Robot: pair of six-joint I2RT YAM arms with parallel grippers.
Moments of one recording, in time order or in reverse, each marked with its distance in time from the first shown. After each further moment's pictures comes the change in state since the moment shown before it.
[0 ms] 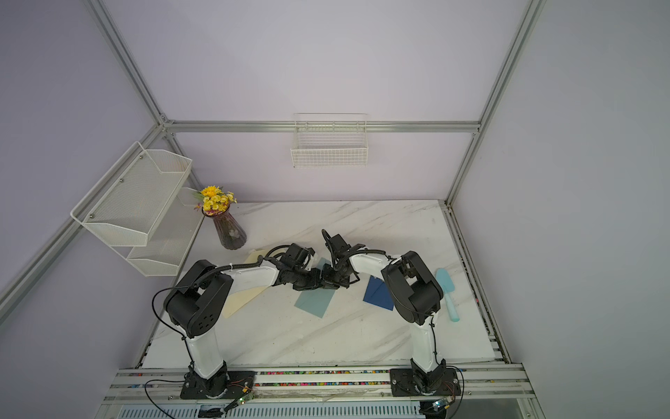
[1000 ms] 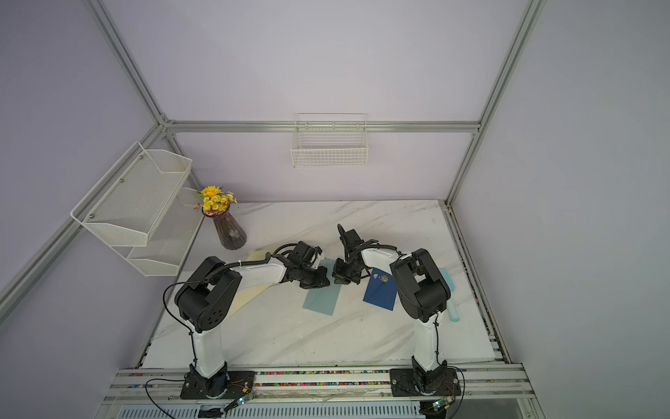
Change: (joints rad) left arm -0.037 0.078 0.092 -0.005 0.031 -0.020; right arm -0.124 -0.014 -0.030 -0.021 -0.044 0.001
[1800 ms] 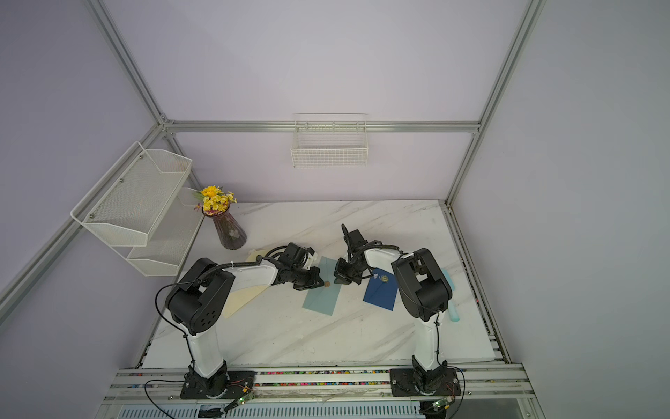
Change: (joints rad) left arm 0.062 -0.055 -0.097 0.048 0.043 0.004; right arm -0.027 -0.002 -0.029 0.033 -0.064 0.002
